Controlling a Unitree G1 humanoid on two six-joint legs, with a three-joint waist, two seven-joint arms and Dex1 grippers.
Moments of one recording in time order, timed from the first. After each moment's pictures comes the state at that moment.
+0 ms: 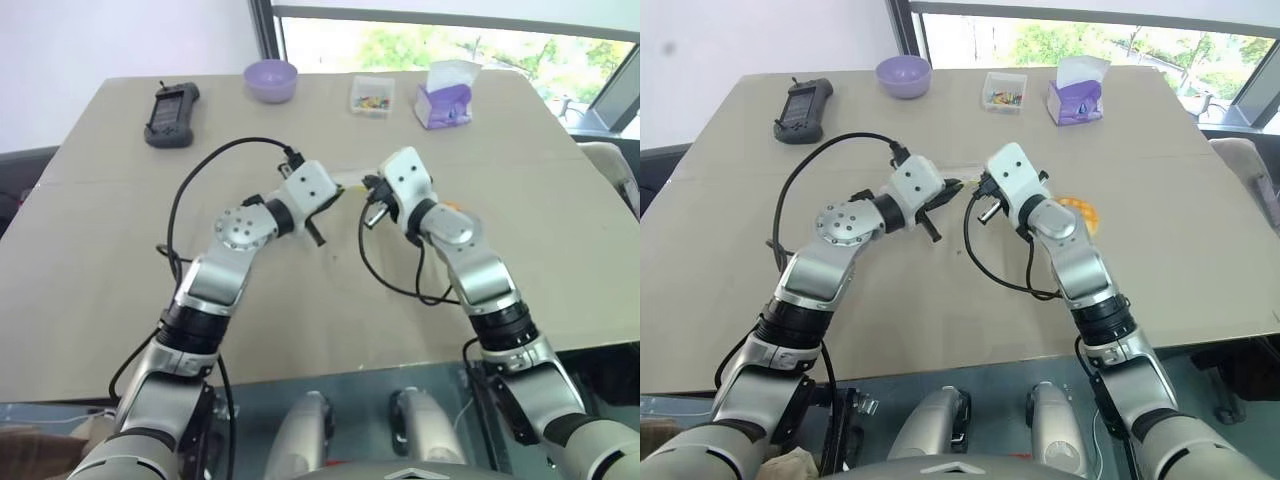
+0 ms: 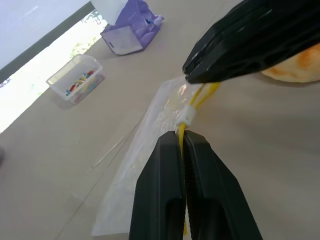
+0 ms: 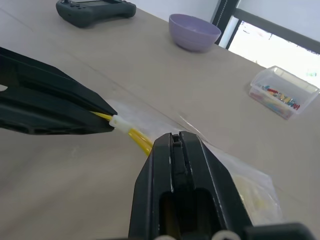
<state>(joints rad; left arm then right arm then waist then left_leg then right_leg) -0.62 0.49 -0.19 -0.03 0.03 0.32 -0.65 -0.68 -0.18 0.24 -0.01 -0.15 0.46 0.45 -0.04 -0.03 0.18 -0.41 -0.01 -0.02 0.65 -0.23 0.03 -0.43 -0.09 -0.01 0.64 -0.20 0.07</state>
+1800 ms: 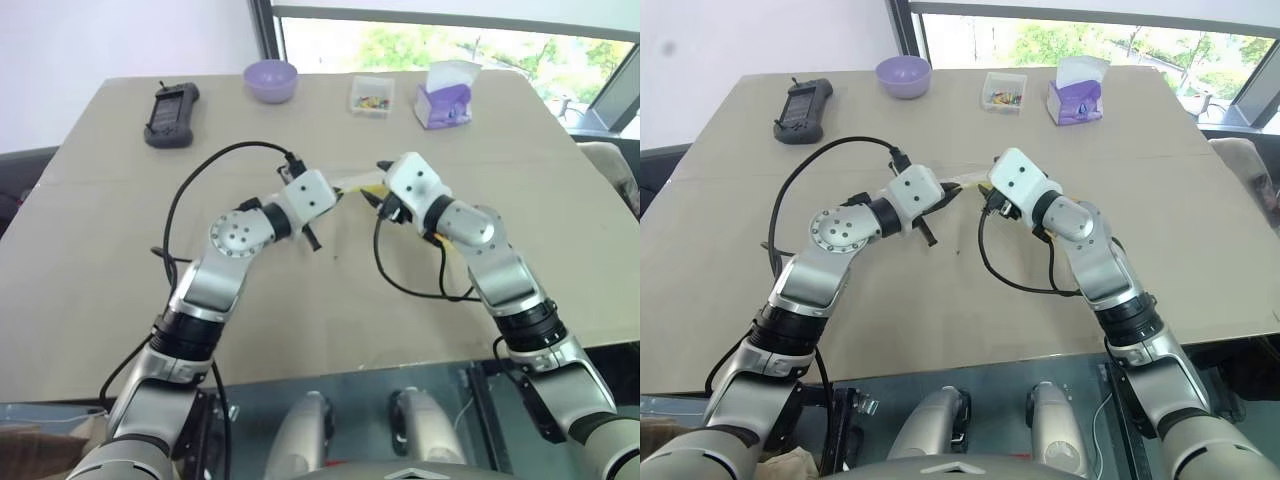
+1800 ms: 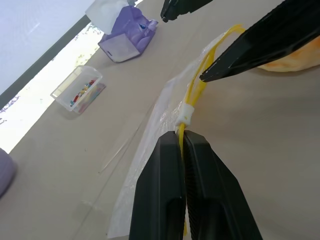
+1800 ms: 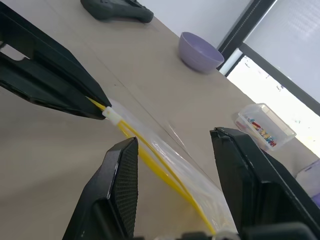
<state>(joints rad) -0.58 0.51 -0.20 -0.06 0.08 0.24 -0.66 -0.68 -0.31 0.30 -0.04 -0.21 0.32 0.52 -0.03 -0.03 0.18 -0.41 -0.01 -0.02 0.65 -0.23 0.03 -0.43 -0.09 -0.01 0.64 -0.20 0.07</state>
